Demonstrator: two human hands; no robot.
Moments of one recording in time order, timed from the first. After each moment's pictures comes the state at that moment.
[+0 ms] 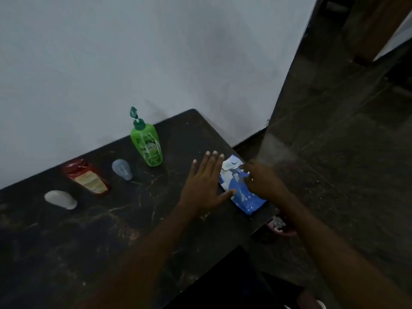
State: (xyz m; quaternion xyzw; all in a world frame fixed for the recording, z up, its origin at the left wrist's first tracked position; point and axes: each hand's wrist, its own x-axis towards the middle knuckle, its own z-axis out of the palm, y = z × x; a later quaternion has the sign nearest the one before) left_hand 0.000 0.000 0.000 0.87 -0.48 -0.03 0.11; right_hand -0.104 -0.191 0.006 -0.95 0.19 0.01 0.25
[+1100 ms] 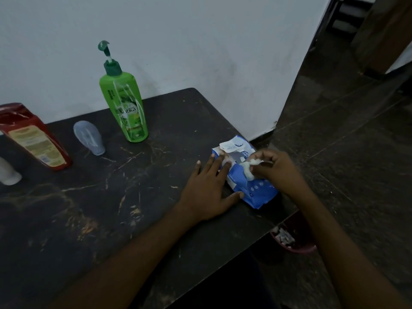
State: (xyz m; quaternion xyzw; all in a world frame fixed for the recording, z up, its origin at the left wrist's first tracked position) left_hand -0.014 -0.015 -0.128 0.87 -0.48 -0.02 0.11; right_hand -0.115 -0.210 -0.086 -0.78 0.19 -0.14 0.57
